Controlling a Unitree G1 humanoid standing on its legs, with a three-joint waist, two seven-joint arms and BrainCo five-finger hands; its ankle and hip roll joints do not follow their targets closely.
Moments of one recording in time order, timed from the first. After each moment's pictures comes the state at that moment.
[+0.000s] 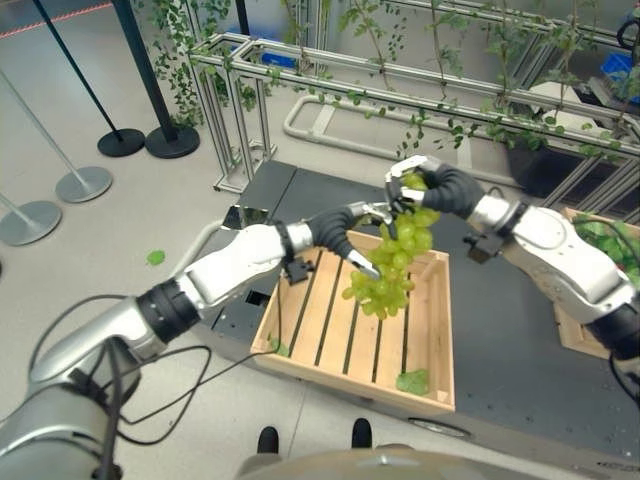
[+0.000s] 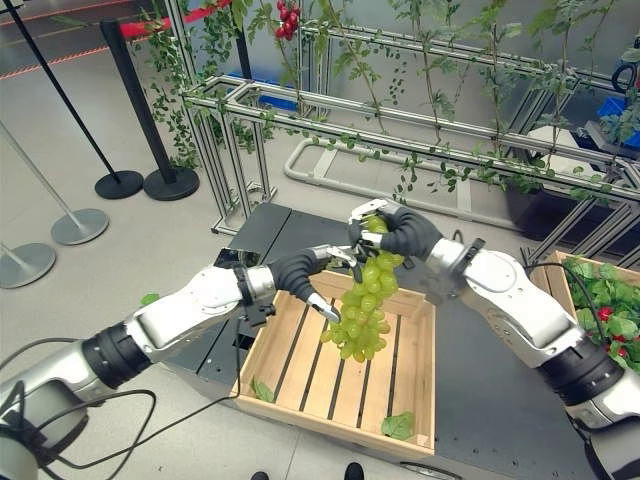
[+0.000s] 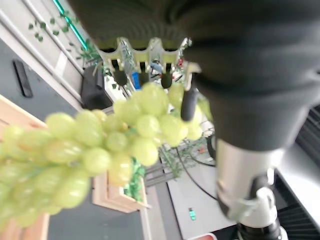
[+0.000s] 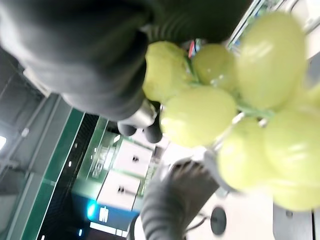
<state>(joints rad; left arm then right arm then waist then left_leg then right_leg) -0.75 0.81 -0.85 -0.07 -0.56 -0.07 -0.27 -0.49 -0.97 0.39 -0.14 0.78 -0.06 0.30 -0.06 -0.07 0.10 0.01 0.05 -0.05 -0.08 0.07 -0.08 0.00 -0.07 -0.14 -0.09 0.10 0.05</state>
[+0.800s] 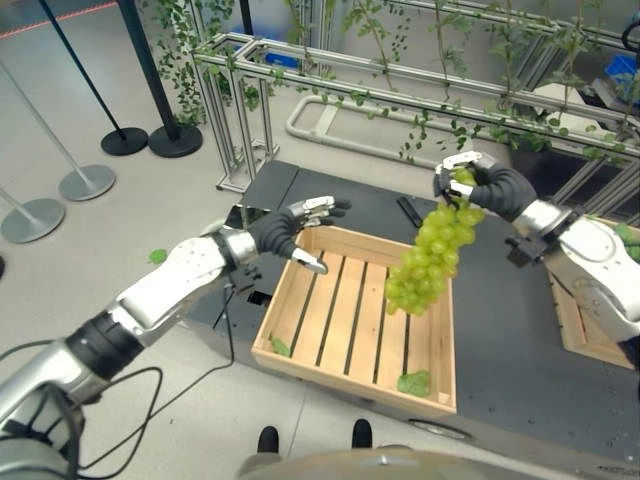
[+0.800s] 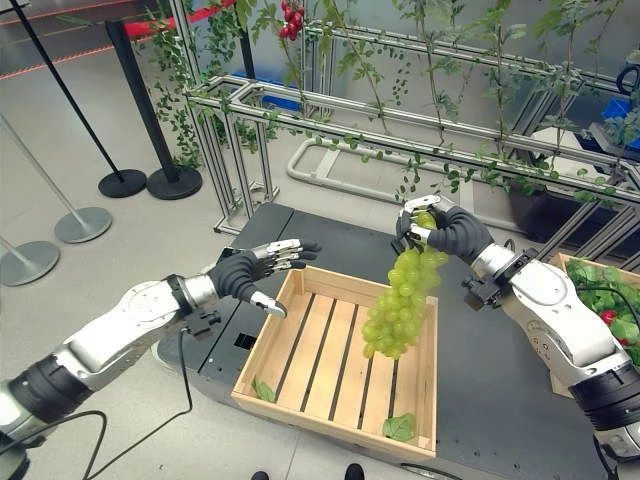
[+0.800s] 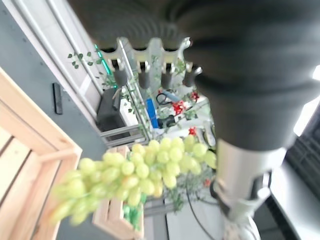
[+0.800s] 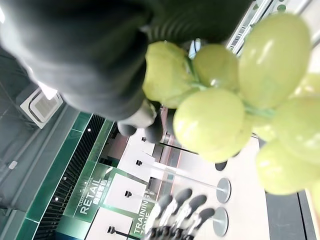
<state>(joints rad) -0.54 0.82 -0.66 -0.04 -0.64 -0.08 -0.29 -0.35 -0.99 0.23 -0.12 0.78 -0.06 0.30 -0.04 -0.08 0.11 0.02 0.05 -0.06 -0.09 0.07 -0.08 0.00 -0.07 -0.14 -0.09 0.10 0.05</state>
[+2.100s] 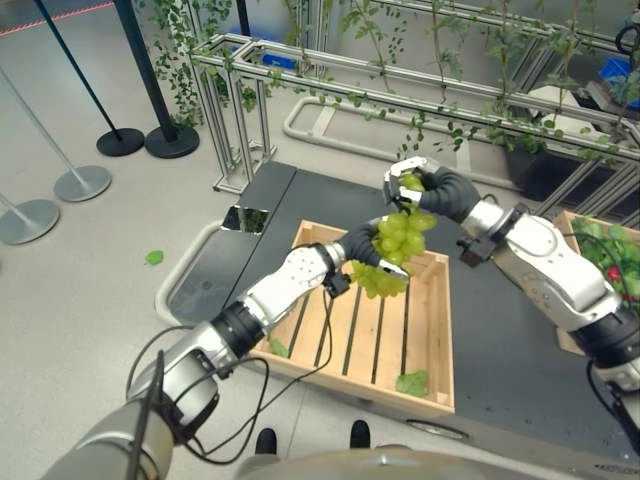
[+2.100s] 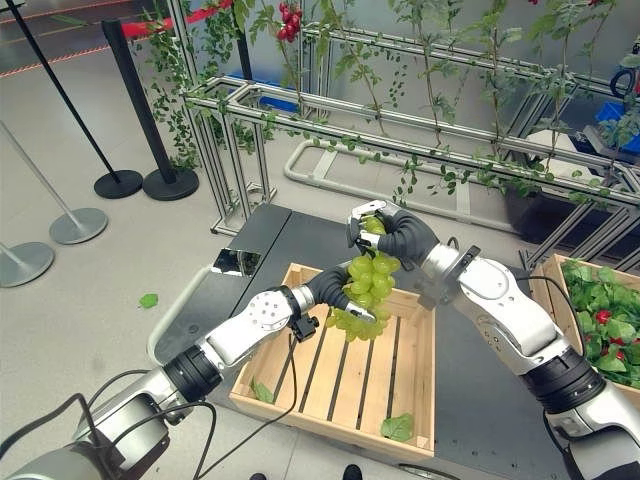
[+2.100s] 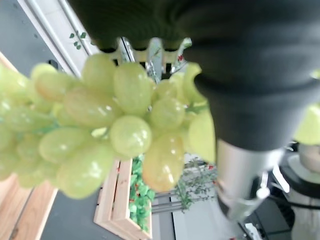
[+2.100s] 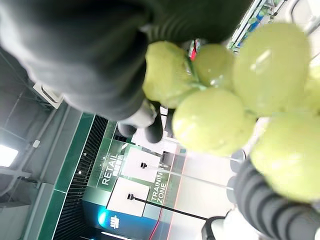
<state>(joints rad) -0.68 0.33 -0.78 0.29 -0.33 -0.01 -0.20 -0.49 -0.85 0.37 -0.14 0.74 -0.03 0.30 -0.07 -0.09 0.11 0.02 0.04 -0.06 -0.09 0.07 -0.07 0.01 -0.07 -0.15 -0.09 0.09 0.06</state>
